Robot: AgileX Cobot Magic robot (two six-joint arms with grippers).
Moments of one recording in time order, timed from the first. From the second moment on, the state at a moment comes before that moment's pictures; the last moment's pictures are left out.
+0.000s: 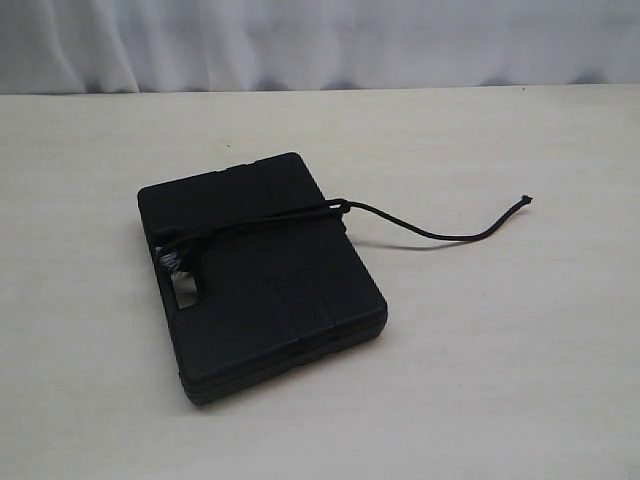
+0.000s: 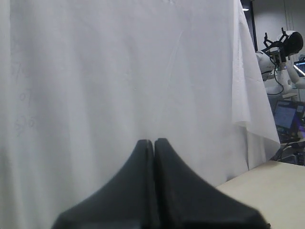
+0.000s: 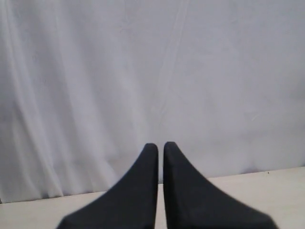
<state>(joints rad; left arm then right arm) -0.44 0.13 -0.45 -0.76 0.15 0.82 0.18 0.21 -0.16 0.23 -0.14 -0.01</state>
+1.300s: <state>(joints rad) -0.25 0.01 -0.24 -0.08 0.06 0.19 0.18 0.18 -0.16 0.33 -0.04 -0.01</state>
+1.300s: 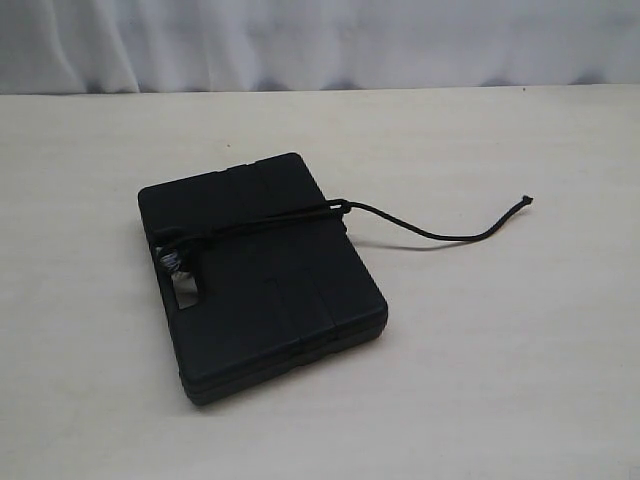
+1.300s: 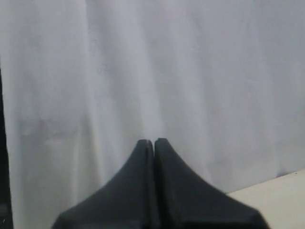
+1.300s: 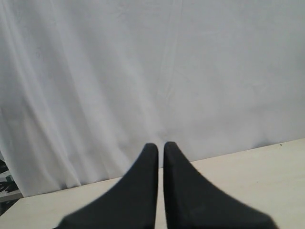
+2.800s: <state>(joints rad) -0.02 0.00 0.00 0.13 0.31 0.03 0.18 0.18 -0.16 0.33 -0.04 -0.01</state>
